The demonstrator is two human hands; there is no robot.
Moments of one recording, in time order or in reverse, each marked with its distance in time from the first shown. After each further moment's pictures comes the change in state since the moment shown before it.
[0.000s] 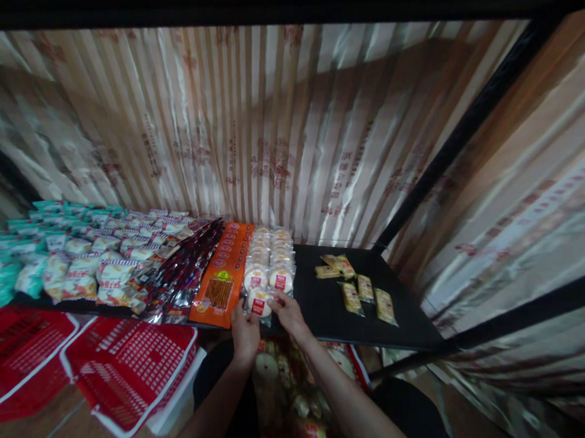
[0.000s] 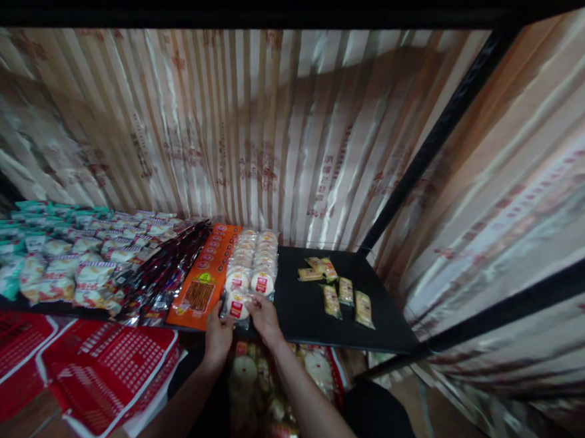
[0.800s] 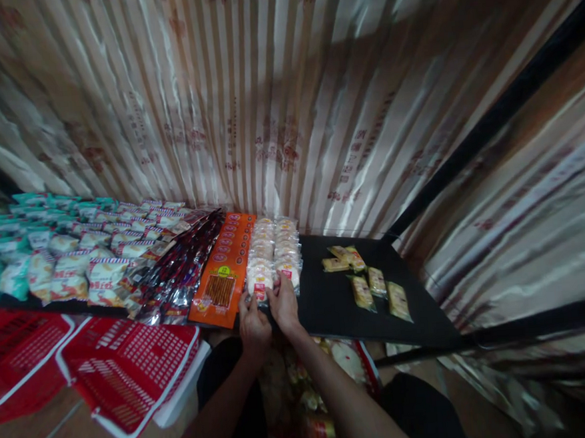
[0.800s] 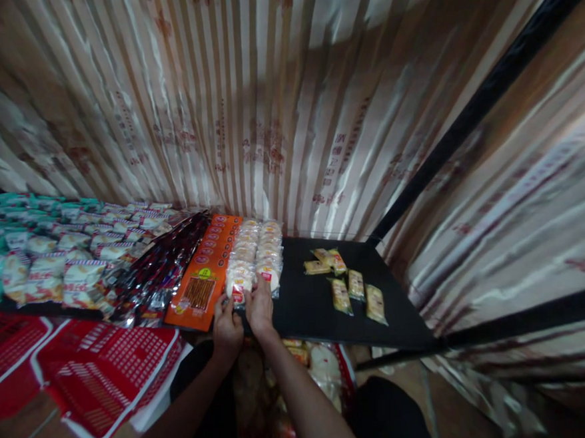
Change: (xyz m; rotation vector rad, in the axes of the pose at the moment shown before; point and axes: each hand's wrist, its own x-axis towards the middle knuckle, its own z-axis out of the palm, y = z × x) left_hand 0.001 0.003 0.011 0.289 -0.049 0.212; right_hand 0.019 -0.001 0.026 -0.510 0.265 -0.151
